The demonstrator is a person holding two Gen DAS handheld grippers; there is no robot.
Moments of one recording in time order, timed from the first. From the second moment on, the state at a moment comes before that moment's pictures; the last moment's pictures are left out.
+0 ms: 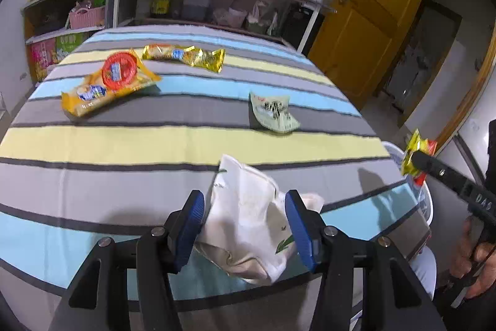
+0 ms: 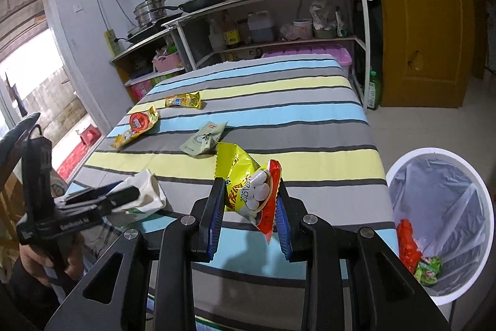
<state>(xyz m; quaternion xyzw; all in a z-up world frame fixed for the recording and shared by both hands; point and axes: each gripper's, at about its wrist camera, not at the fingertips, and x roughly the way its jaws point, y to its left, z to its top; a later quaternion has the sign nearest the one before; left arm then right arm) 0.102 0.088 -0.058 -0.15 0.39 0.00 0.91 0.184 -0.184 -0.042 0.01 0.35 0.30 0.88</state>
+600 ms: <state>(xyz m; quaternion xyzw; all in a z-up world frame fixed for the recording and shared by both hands) 0.088 0.069 -0.055 -0.13 0.38 0.00 0.92 0.181 -0.189 -0.041 0.02 0.35 0.30 0.89</state>
